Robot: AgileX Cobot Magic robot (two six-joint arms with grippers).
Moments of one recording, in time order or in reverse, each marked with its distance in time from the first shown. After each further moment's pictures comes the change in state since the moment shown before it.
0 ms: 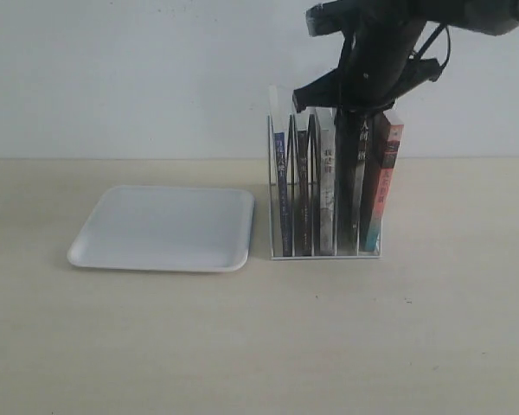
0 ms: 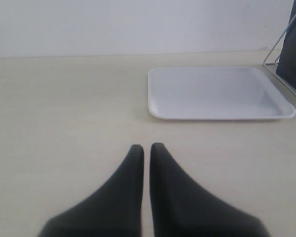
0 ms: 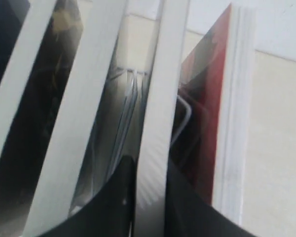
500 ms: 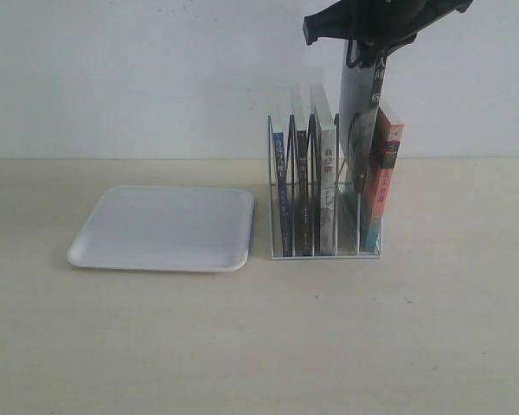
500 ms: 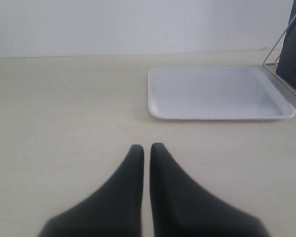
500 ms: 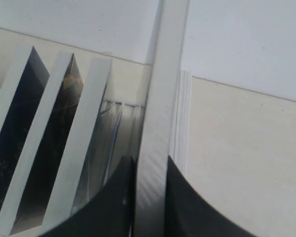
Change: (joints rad) left arm 0.000 0.000 0.000 0.000 0.000 0.005; right arm 0.001 -0.065 -0.138 -0.019 0.102 -0.016
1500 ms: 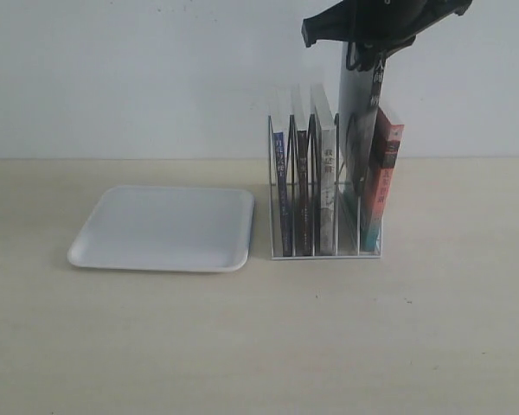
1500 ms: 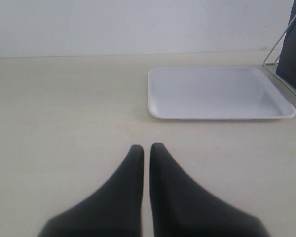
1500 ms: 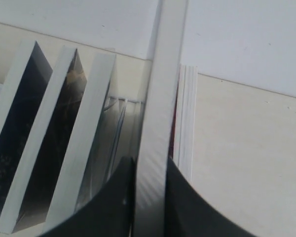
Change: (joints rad) left arm 0.000 0.000 0.000 0.000 0.000 0.000; right arm 0.000 0.004 0.000 0.016 0.006 -0.009
